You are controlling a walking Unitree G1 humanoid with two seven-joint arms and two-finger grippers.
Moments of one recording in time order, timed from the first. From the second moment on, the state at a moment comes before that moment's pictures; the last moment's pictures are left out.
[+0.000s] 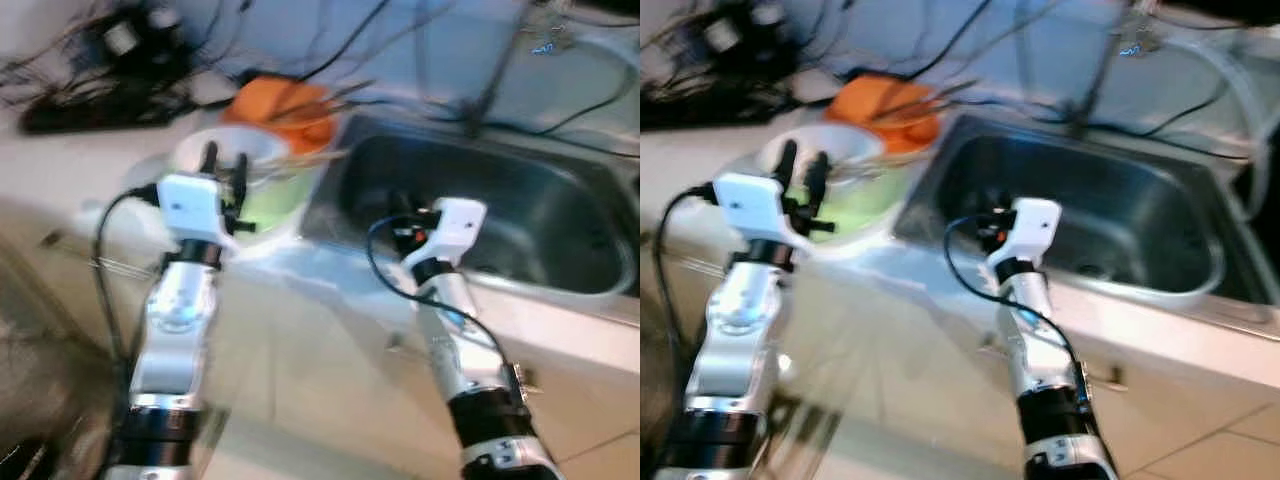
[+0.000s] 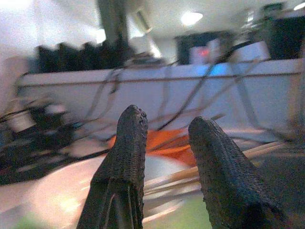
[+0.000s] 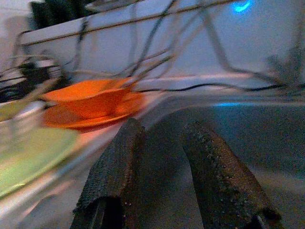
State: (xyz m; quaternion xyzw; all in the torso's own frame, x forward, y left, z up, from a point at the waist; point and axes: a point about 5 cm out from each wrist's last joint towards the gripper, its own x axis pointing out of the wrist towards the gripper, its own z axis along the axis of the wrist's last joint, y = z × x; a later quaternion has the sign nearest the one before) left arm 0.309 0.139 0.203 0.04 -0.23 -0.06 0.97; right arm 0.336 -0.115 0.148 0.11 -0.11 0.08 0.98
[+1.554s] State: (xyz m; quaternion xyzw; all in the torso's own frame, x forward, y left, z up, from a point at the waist) left arm 0.284 0.137 0.182 0.29 -0.19 -0.14 0.93; right arm 0.334 -0.124 0.136 0.11 -0.09 0.06 0.99
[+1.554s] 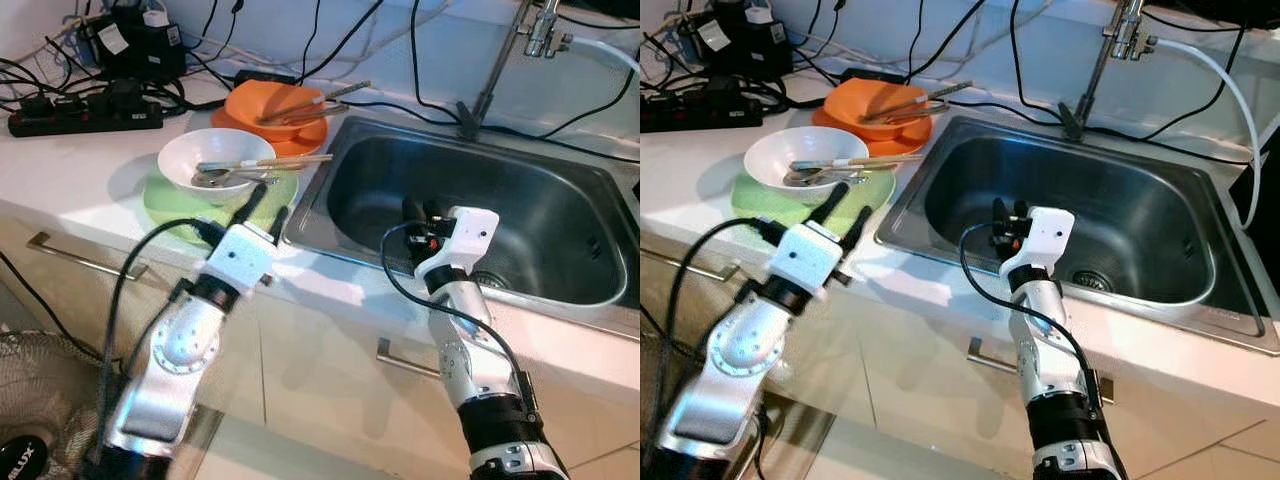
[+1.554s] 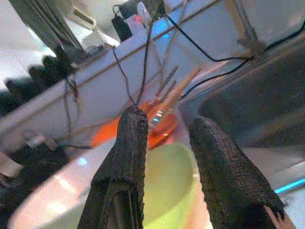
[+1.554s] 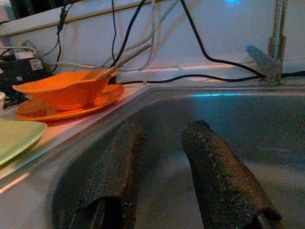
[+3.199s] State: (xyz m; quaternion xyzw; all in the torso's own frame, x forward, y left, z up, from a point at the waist) left arm 0.325 0.125 0.186 0.36 -0.17 -0.14 0.91; right arm 0.335 -0.117 0.137 0.12 -0.09 0.07 0.99
